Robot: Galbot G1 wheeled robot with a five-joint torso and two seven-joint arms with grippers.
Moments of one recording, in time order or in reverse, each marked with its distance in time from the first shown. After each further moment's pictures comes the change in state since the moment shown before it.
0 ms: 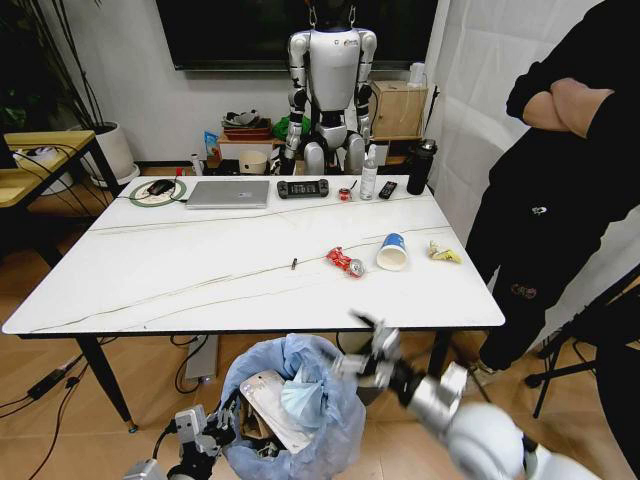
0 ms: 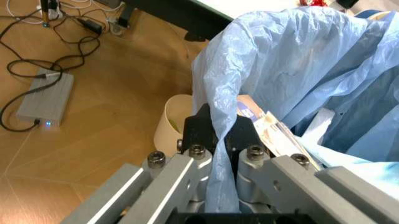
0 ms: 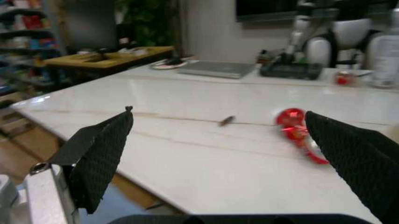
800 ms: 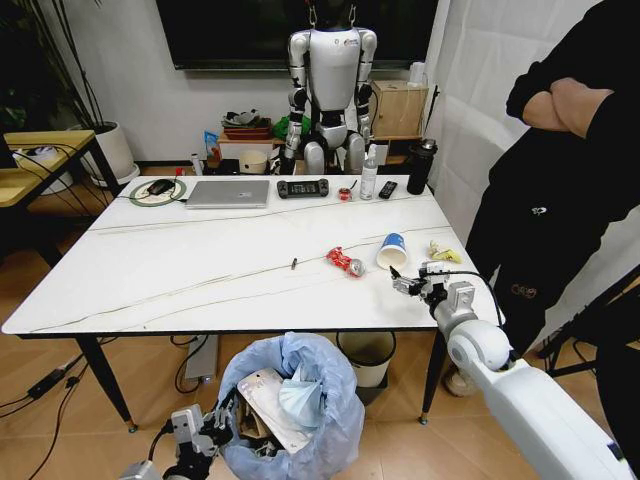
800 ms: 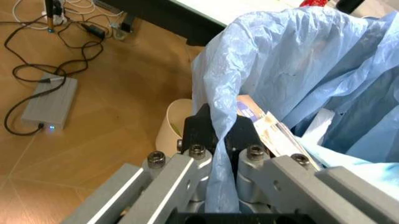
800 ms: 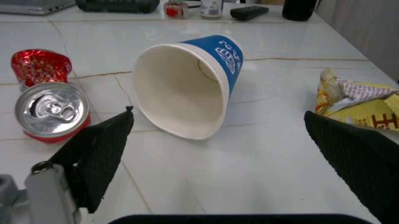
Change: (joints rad) left arm 0.013 -0.007 -0.015 -0.019 -0.002 -0.005 0.003; right arm 0.350 0.150 0.051 -0.497 -0.011 -0.248 0.129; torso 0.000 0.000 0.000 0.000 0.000
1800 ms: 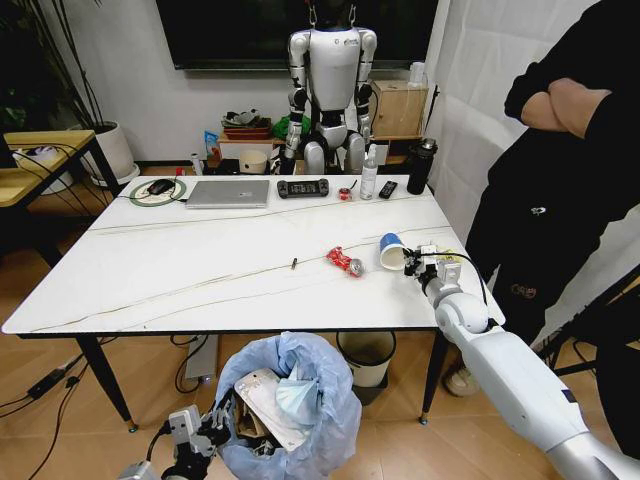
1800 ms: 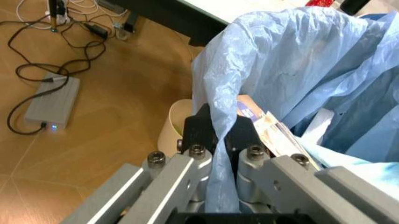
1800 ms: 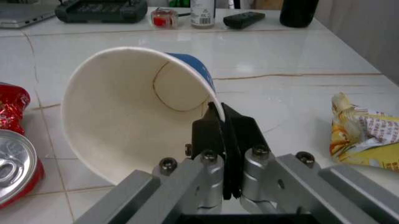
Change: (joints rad) left arm -0.011 -0.004 -0.006 0.014 -0.002 0.000 0.001; right arm 0.164 0.062 -0.053 -0.198 0.015 0.035 -0.028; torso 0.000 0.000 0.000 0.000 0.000
